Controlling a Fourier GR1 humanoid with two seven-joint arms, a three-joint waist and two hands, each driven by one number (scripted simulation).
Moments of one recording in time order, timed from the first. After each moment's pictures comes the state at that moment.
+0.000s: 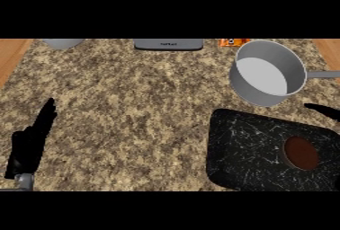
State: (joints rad) left arm 0.02 0.42 -0.05 -1.50 0.04 0.18 0.10; right arm -0.11 -0.88 0.07 -1.67 0.11 0.62 0.45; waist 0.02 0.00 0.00
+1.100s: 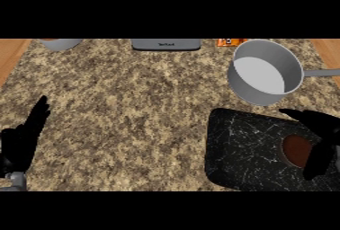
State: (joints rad) left arm 0.01 0.36 0.07 -1.52 -0.03 0.08 0.12; right arm -0.22 -0.62 0.12 -1.53 0.43 0.77 0.53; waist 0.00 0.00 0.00
